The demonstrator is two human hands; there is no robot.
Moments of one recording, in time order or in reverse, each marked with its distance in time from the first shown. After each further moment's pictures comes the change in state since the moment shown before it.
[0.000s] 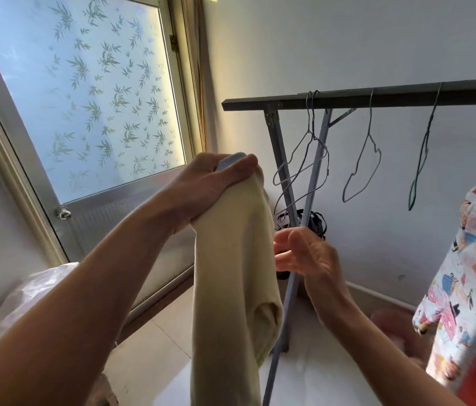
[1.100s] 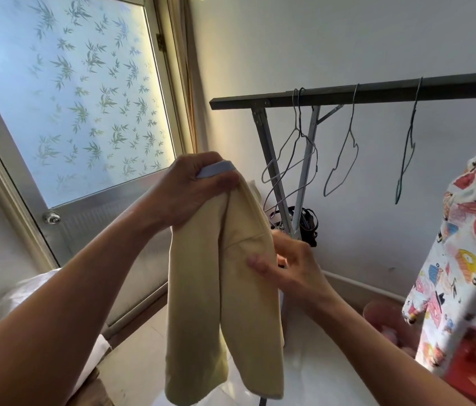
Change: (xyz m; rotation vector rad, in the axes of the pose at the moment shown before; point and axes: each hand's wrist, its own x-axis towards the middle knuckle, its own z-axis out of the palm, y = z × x) left_hand 0.013 -0.022 -0.011 0.354 0.035 0.287; right_hand 0.003 0.013 -0.003 -0.058 -0.201 0.032
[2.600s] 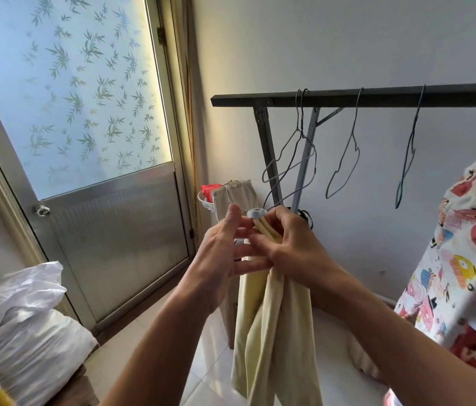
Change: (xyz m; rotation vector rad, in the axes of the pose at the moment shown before) left_hand -0.060 0.000 0.084 -0.897 0.070 -0.540; right_hand 0.023 -0.040 -0.003 -0.369 0.073 0.122
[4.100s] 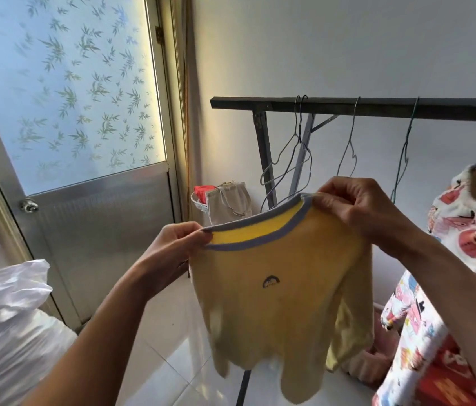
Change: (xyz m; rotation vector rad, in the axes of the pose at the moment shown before) left_hand 0.031 -0.014 -0.093 0.262 -0.034 0.023; right_hand 0.007 -0.019 -0.093 -0.168 0.079 -0.060
